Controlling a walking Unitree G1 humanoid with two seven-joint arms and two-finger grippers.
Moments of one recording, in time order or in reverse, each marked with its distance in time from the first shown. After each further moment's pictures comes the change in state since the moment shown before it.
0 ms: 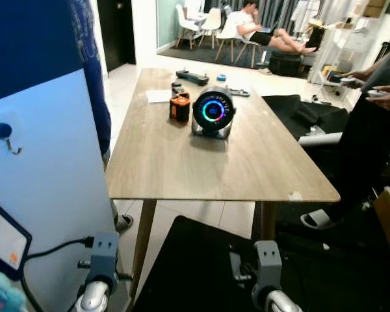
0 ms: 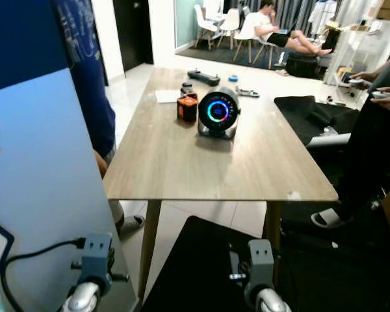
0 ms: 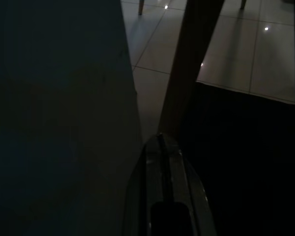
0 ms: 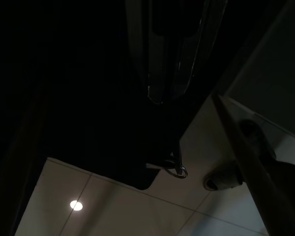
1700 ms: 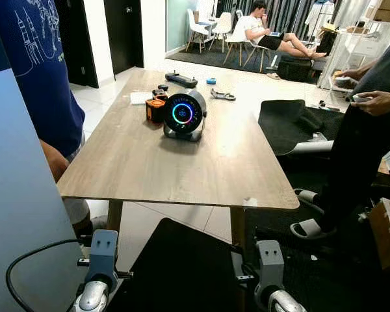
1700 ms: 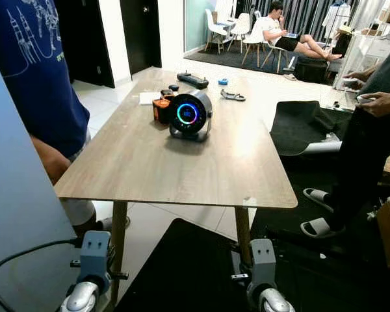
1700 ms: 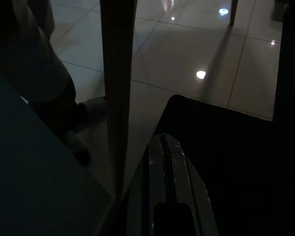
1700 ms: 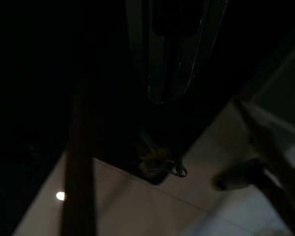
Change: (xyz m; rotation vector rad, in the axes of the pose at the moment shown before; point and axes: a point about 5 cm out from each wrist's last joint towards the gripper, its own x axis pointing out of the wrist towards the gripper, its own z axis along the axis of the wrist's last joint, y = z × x) left arm 0.000 0.000 0.004 -0.003 -0.031 -0.027; right arm 0.000 -0.001 0.005 -0.023 -0.015 0.079
